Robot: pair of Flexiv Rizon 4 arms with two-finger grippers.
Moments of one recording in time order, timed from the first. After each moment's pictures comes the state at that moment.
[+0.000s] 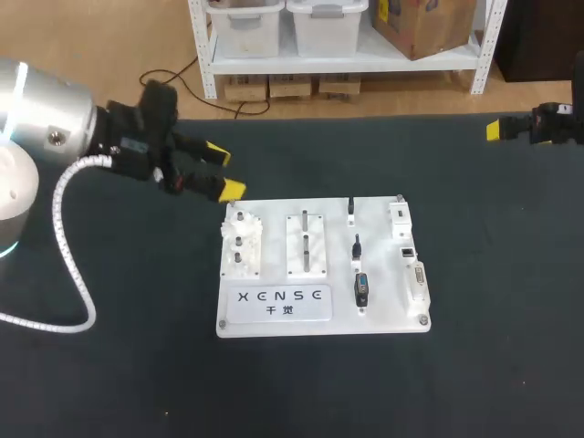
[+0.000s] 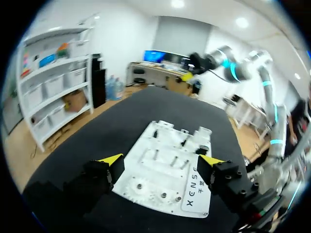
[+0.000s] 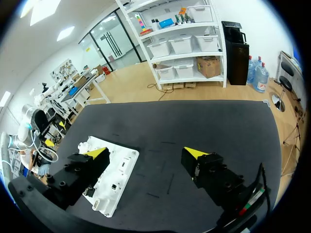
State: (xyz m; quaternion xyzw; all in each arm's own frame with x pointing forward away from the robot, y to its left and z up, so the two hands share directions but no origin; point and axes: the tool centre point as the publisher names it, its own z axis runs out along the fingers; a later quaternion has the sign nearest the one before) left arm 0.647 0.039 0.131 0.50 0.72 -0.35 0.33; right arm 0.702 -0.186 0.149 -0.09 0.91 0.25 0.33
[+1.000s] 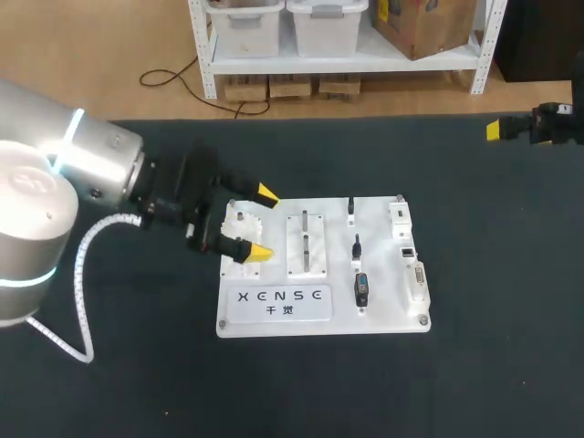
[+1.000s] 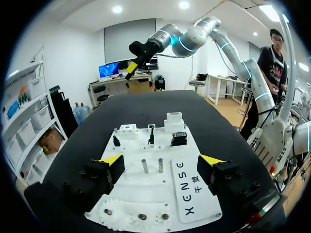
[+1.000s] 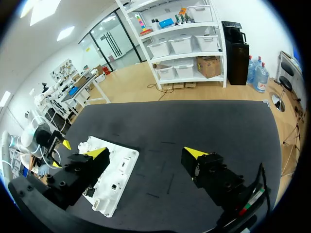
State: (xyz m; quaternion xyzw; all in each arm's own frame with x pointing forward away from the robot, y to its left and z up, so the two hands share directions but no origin) left arm 0.593 -0.009 0.083 0.63 0.59 -0.36 0.35; right arm 0.702 -0.186 0.149 -0.09 0.91 0.25 0.33
